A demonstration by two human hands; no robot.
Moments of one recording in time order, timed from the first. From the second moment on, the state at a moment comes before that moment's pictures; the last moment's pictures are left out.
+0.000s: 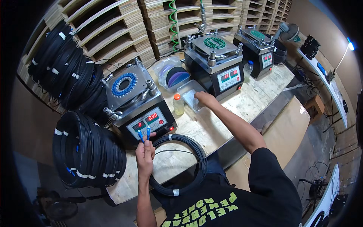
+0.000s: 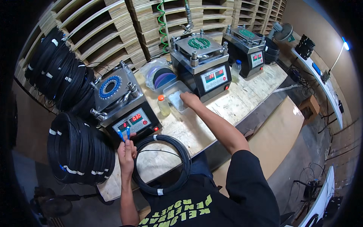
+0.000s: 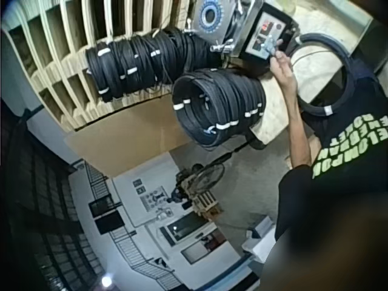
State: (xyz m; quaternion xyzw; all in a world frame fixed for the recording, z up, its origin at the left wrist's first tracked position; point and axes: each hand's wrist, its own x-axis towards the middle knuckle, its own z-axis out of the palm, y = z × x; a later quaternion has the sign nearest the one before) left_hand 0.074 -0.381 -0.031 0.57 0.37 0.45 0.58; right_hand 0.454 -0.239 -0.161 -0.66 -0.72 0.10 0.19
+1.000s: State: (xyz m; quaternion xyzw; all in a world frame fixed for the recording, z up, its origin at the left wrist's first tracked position) left_hand 0.079 -0.389 -0.034 0.57 0.40 0.53 0.49; right_hand 0.345 -0.341 -0.016 -0.45 -0.55 0.49 0.50
